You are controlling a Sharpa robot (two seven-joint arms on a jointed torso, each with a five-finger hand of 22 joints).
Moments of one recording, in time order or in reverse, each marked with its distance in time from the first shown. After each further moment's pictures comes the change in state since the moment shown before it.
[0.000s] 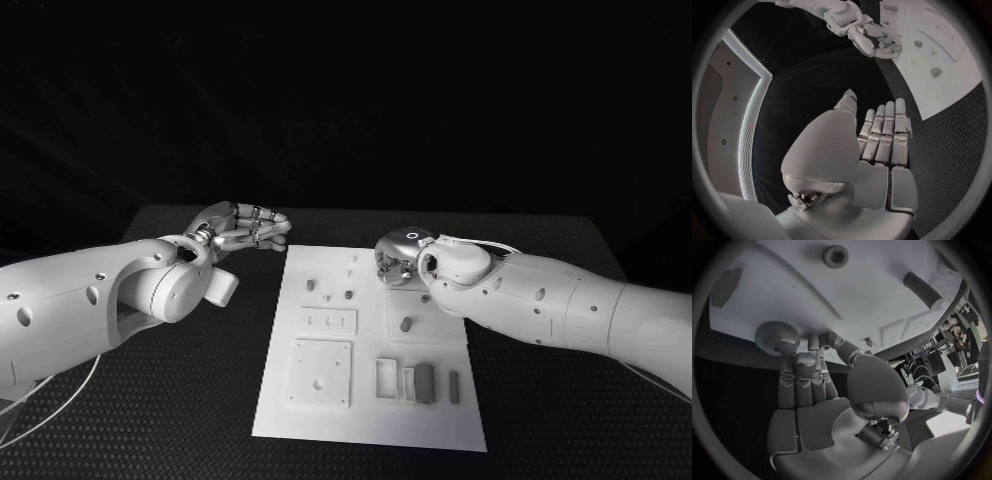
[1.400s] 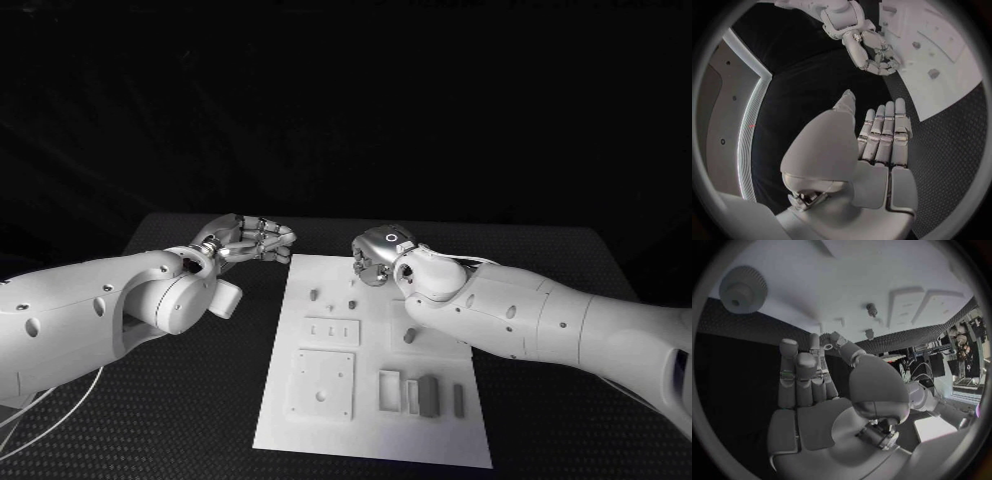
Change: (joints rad) left arm 0.001 0.004 -0.005 0.003 0.000 0.003 0.000; left_hand -0.013 -0.013 0.000 0.000 0.000 0.000 0.000 0.000 -0.004 0.000 0.000 -0.004 -0.002 0.000 0.000 -0.008 0.004 0.008 0.000 0.000 -0.004 -0.001; right arm -0.003 0.095 0.016 -0.018 -0.100 -0.170 -0.109; right_hand -0.034 -0.018 0.021 0.009 -0.001 0.010 -0.003 -0.005 0.010 0.010 -0.004 -0.001 0.016 -0.007 -0.007 0.017 -0.007 0.003 0.006 -0.005 0.015 0.000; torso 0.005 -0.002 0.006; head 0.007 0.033
